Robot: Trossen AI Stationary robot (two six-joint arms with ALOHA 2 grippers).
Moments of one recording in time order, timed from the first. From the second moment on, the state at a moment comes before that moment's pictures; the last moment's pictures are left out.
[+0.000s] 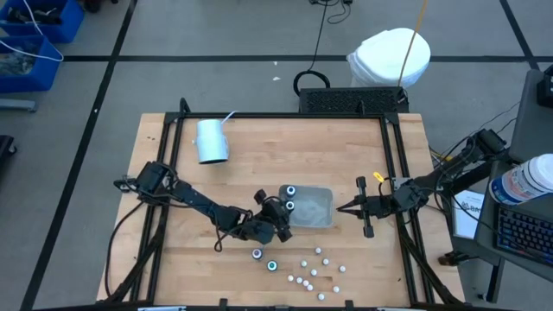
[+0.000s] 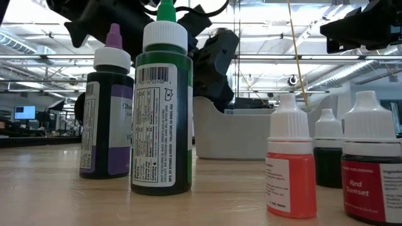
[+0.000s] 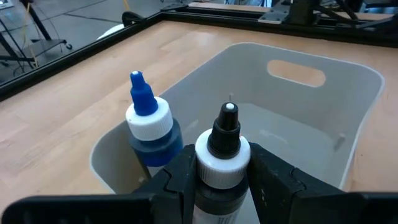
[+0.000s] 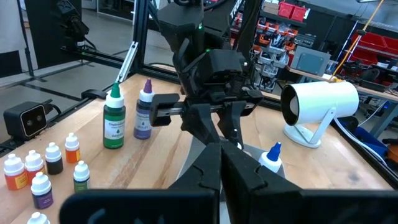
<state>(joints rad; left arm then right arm) -0.36 1.99 1.07 0.37 -0.84 -0.40 0.54 0.73 0.16 0.48 0.44 -0.17</state>
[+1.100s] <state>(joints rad) -0.43 1.97 1.07 0.46 -0.91 -0.32 0.54 0.73 0.16 0.49 0.44 -0.17</state>
